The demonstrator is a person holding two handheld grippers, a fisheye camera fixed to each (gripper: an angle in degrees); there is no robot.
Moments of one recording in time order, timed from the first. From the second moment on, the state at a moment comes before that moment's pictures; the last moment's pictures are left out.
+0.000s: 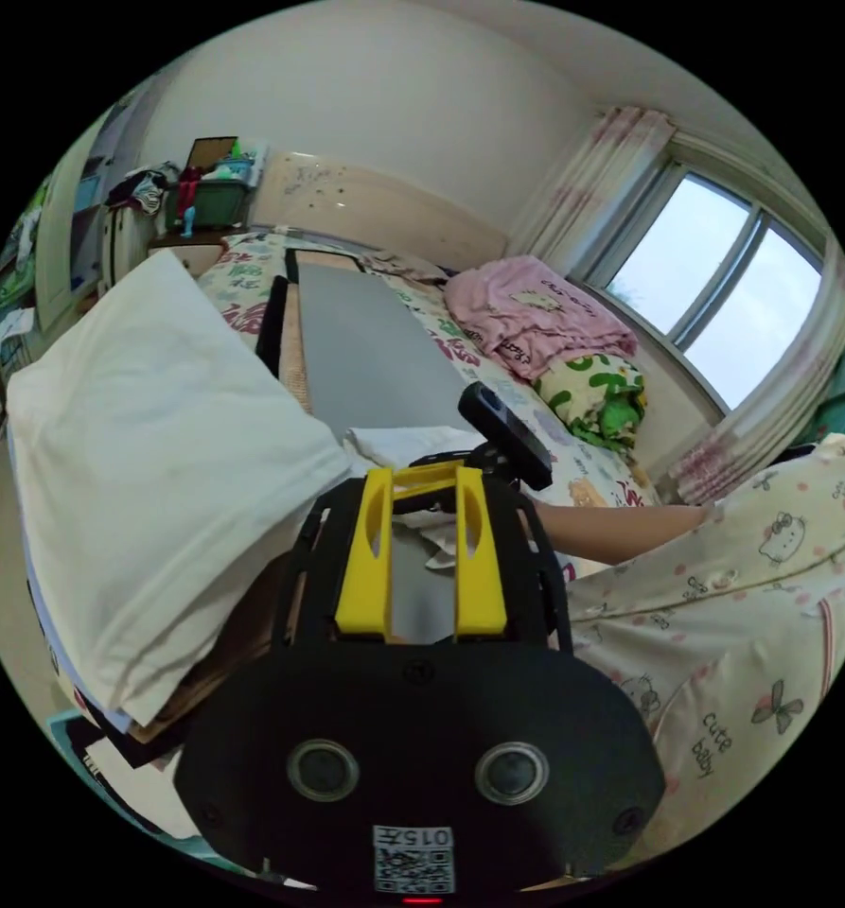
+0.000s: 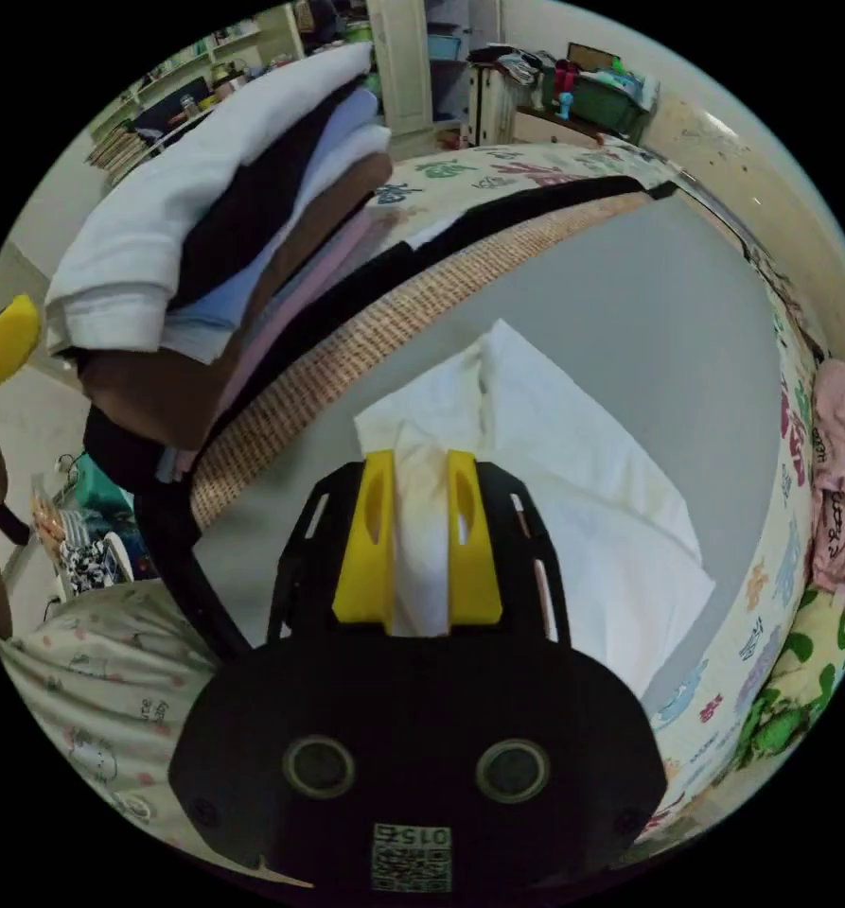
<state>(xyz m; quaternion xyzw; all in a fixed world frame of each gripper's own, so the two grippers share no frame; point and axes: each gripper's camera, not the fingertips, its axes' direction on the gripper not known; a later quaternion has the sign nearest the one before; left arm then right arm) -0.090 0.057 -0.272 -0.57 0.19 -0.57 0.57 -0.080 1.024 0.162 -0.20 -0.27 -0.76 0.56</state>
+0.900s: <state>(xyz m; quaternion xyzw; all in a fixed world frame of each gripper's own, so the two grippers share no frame) -0.161 0.238 -0.337 -0.51 0.13 -0.62 0.58 -0.025 0.466 -0.295 -0.03 -0.46 -0.35 0.81</state>
